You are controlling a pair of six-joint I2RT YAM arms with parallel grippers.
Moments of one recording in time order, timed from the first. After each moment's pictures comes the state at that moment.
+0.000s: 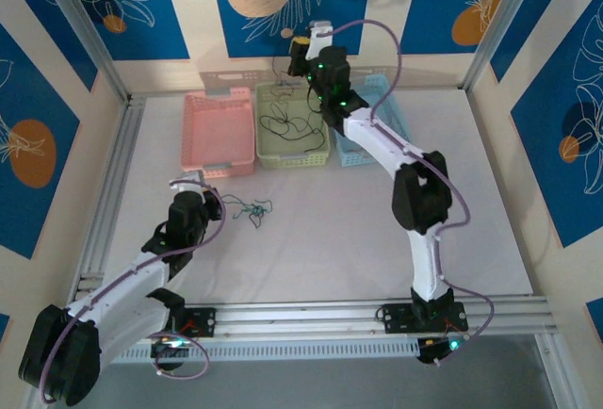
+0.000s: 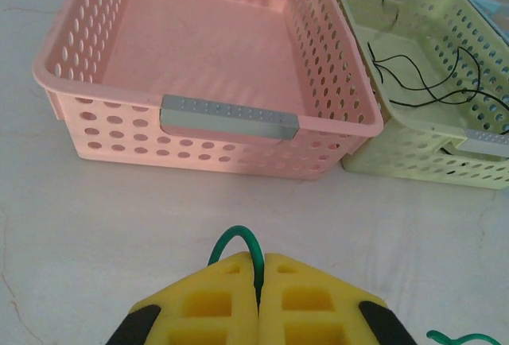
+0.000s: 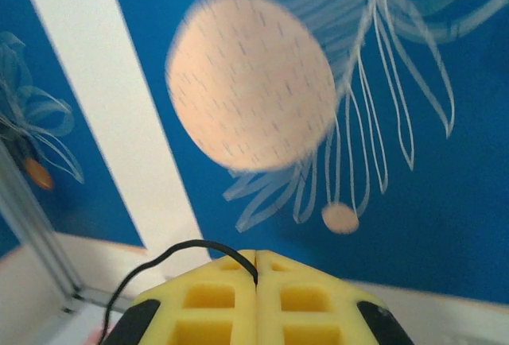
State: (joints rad) left arm -0.41 0.90 0.33 0.14 -0.26 -0.46; right arm 0.51 2.13 1.91 0.25 0.12 0.20
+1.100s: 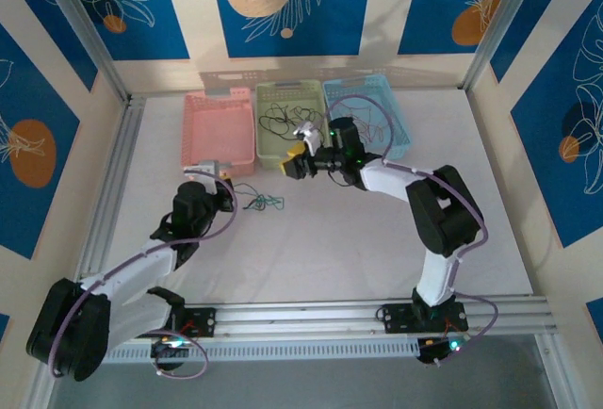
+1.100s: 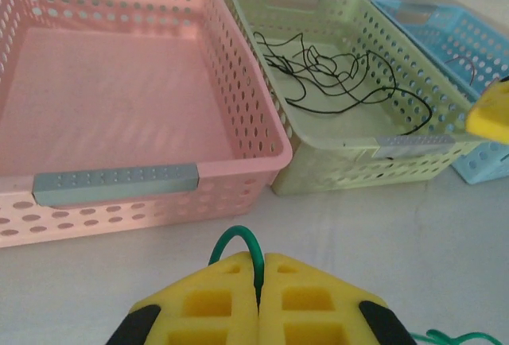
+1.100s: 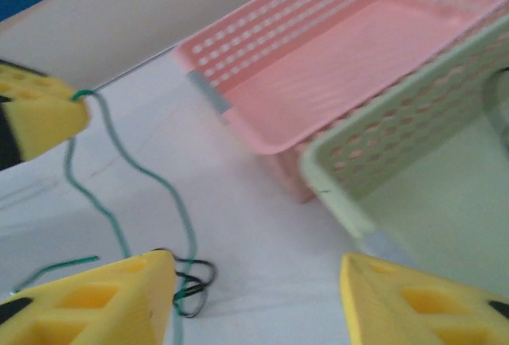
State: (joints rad) left arm -0.41 1.06 0.38 0.34 -0.11 -0.31; right arm 0.52 1.85 1.12 0.22 -0.71 -0.04
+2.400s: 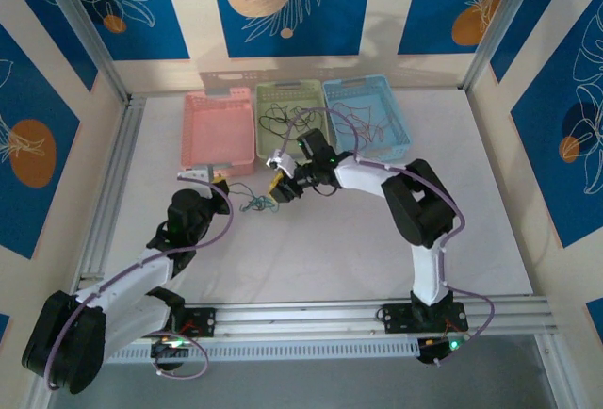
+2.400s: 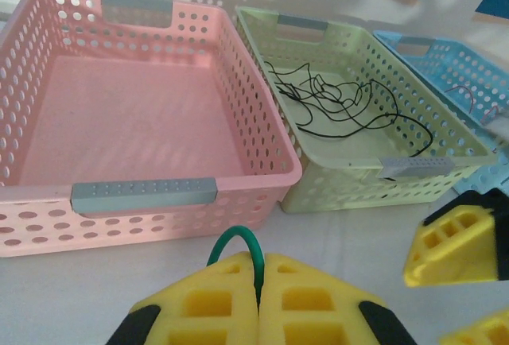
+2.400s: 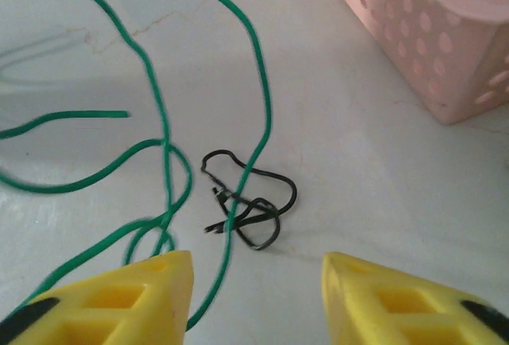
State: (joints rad) left arm -0.41 0.98 0.31 0.40 -0.15 -0.31; right arm 0.64 1.93 1.21 -0.09 -0.69 -0.32
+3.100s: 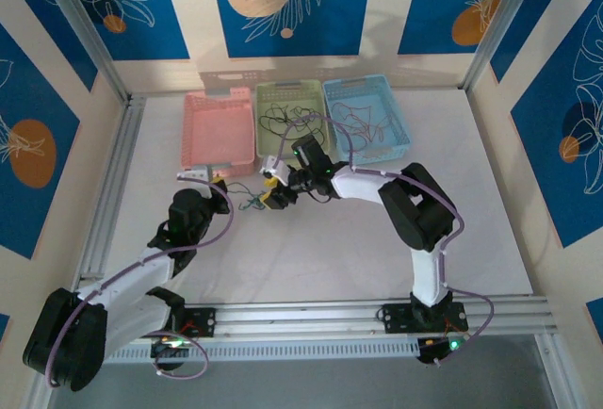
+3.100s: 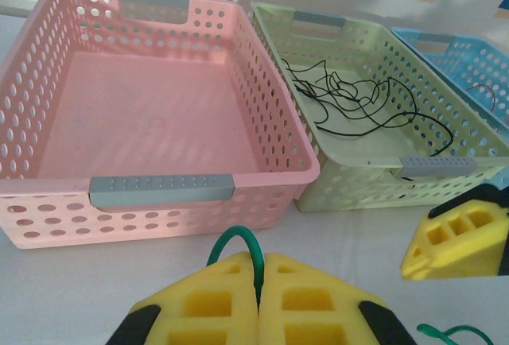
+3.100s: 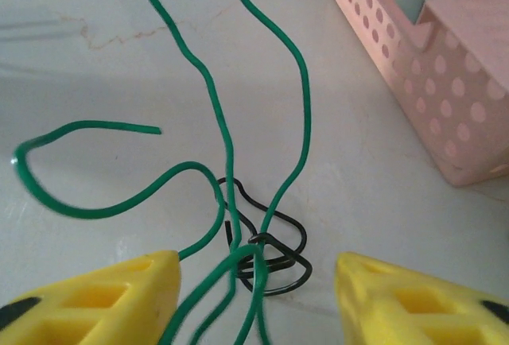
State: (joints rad) left arm -0.41 1.00 0.31 0.40 -0.18 -0.31; right arm 0.69 1.97 1.21 0.01 -0.64 -0.40
